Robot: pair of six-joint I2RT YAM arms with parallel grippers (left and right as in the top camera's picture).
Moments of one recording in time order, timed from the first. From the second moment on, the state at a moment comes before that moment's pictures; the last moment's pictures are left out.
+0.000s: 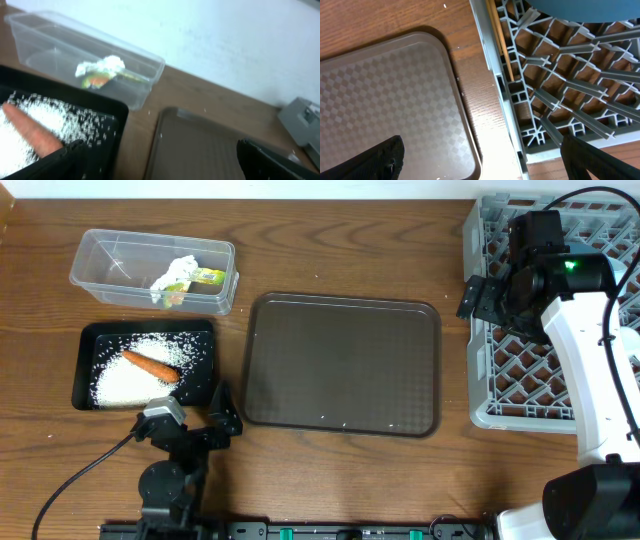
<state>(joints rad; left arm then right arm) -0.07 0.01 0.13 -0.26 -0.06 -0.40 0.07 1.66 1.61 -1.23 0.05 0.44</state>
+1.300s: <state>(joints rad) -0.03 0.01 0.02 -0.11 -0.03 -0.24 0.07 1.66 1.61 -1.23 0.05 0.44</state>
